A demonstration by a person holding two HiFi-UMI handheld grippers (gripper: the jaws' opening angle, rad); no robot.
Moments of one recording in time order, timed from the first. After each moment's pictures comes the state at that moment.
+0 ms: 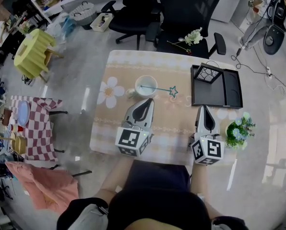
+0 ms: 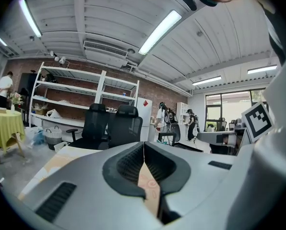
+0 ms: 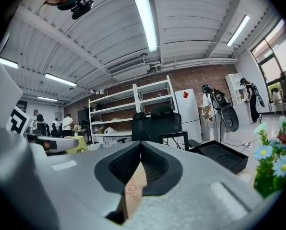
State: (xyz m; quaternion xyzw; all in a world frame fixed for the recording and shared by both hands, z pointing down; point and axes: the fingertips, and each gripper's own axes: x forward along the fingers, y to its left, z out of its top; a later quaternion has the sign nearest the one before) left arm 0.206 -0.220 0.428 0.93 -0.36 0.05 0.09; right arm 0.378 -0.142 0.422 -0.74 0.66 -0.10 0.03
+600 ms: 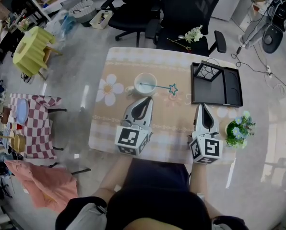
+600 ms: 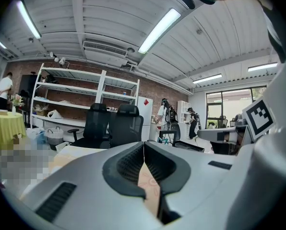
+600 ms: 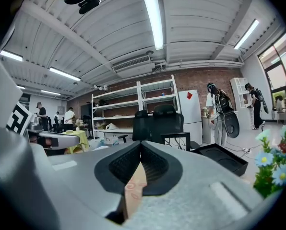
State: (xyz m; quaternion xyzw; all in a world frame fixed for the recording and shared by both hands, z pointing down) left arm 0.203 -0.219 0.433 0.93 -0.36 0.06 0.09; right arm 0.371 -0.144 0.423 -0.74 0.67 -0.08 -0.01
